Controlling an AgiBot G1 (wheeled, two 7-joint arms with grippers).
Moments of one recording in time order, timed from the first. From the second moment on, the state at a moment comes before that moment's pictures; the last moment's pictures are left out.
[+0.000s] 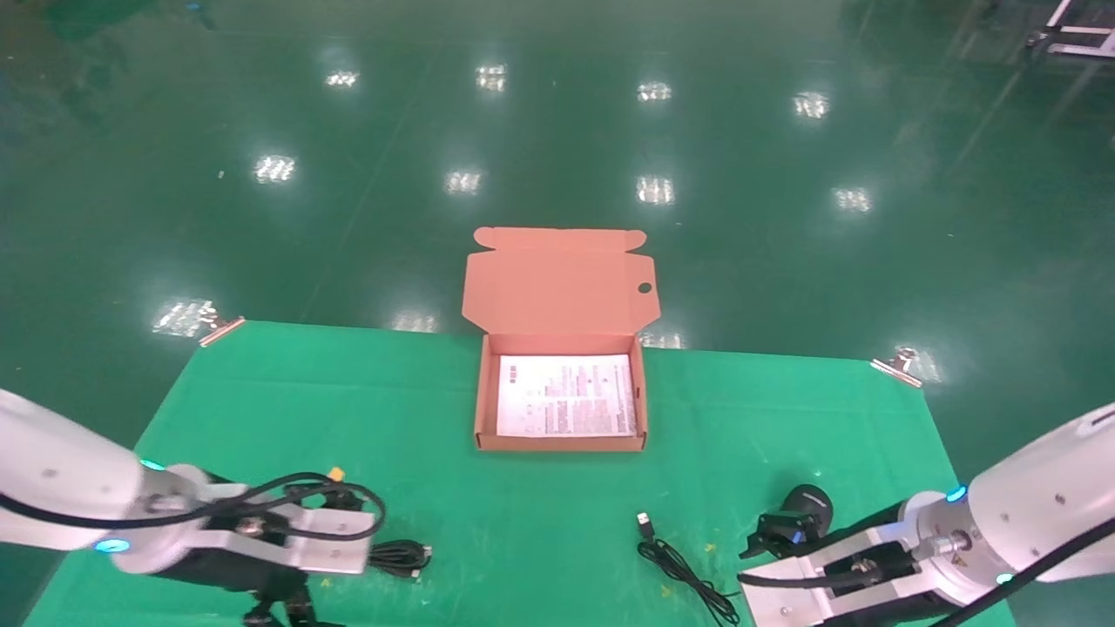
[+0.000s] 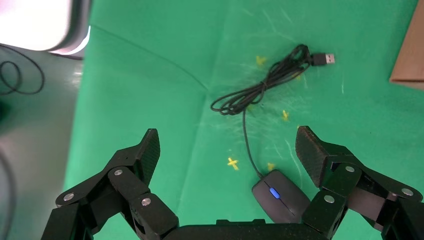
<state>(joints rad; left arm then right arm) -1.44 0.85 0.88 -1.33 1.85 1.43 -0.39 1.53 -0.79 -1.04 1.35 -1.78 -1.40 0.23</state>
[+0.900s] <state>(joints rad) -1.40 1.00 0.90 -0.95 1.94 1.25 -0.44 1.42 -0.88 -1.04 1.19 -1.81 -1.25 0.38</state>
